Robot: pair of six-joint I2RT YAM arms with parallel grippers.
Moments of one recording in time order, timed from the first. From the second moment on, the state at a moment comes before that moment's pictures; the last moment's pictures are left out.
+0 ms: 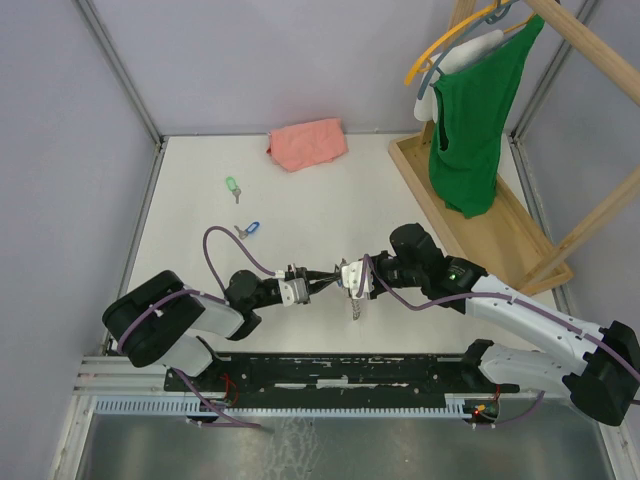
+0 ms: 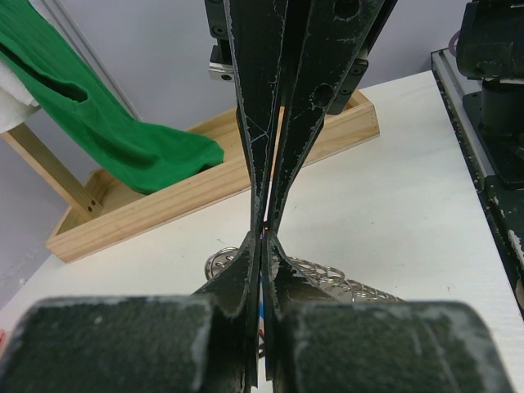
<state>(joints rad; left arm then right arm) -0.80 1.48 0.21 1.53 0.60 0.28 0.84 1.07 0.77 -0.29 -0.43 -0.90</state>
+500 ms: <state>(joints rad) -0.79 1.47 0.21 1.53 0.55 0.19 0.84 1.04 0.73 -0.23 -0.43 -0.89</state>
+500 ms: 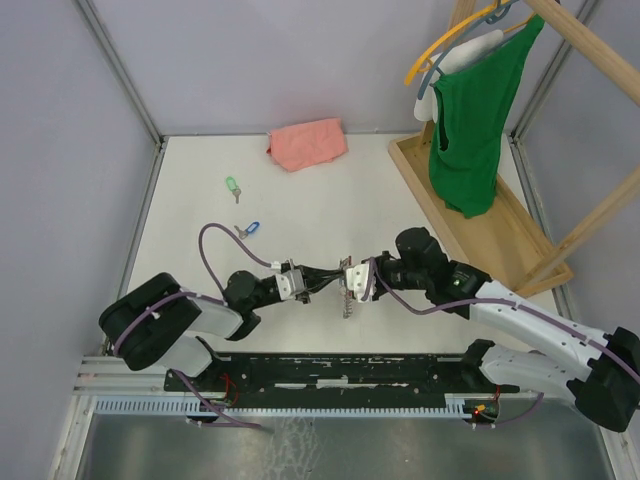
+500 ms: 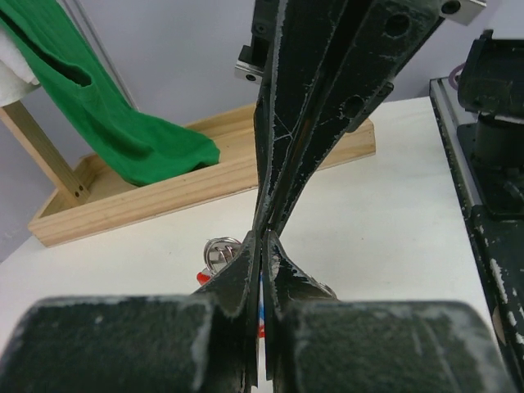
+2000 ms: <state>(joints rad) -0.71 1.09 0.24 0.58 0.00 -0.28 0.84 0.93 0.64 -0.15 -0.13 -0.45</state>
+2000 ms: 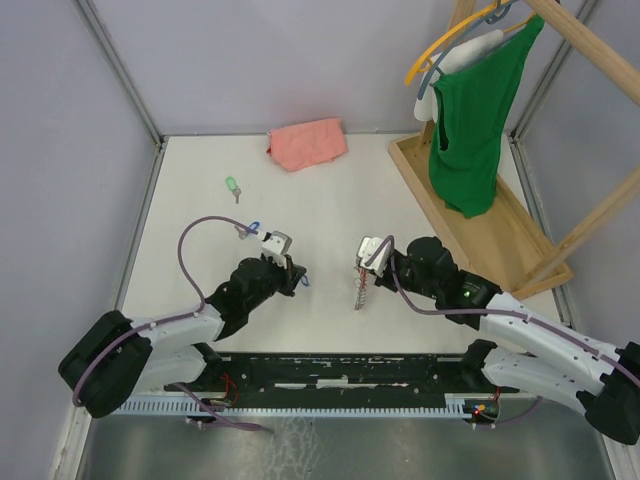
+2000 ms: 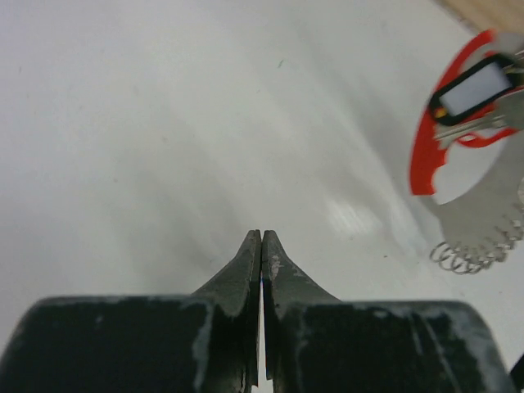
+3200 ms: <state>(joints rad) -0.78 1.41 0.66 0.09 -0.28 -0.26 0.84 0.84 0.64 -0.23 -0.09 -0.36</state>
